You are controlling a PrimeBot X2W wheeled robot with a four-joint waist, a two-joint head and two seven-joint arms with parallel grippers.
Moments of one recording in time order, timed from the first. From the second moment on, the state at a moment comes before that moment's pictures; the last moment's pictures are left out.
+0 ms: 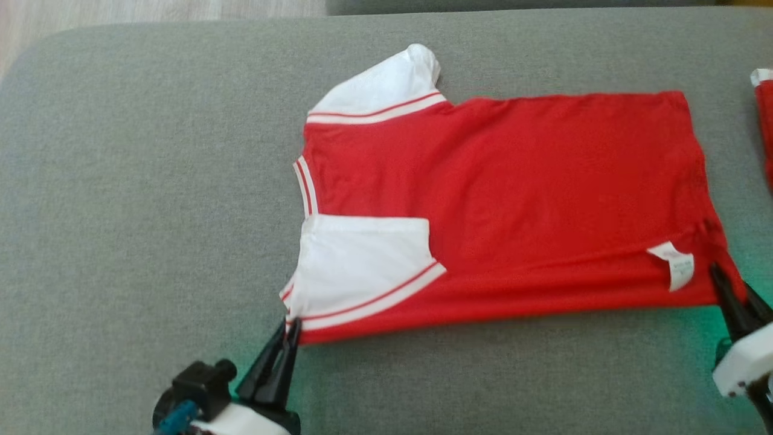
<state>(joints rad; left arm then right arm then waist) -0.04 0.35 -0.63 0.14 -0.63 0.08 -0.16 -0.04 -0.50 0.12 0.36 0.48 0.13 -0.04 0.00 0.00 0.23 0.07</state>
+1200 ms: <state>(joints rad) -1.03 0.54 -0.73 0.30 -0.81 -0.12 0.34 -0.19 -0.47 0.03 0.06 0.38 0.13 0.01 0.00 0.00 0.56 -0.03</state>
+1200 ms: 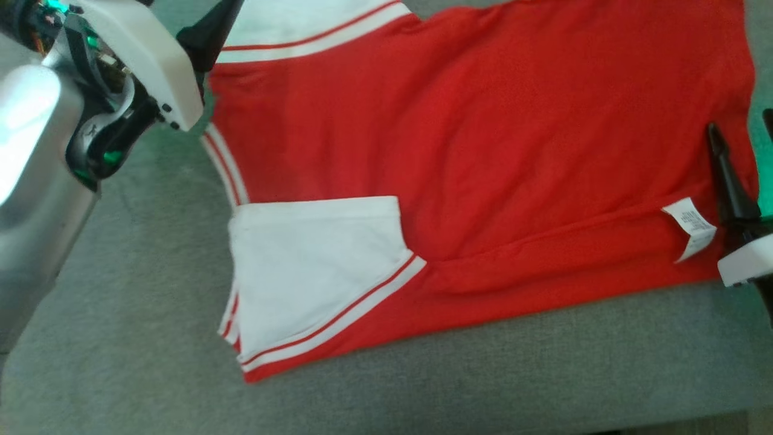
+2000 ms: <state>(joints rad) -1.17 0.73 -1.14 0.17 -1.01 -0.13 0.16 -0.26 -0.42 0.04 0.18 0.37 0.13 -0.07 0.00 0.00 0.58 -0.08</state>
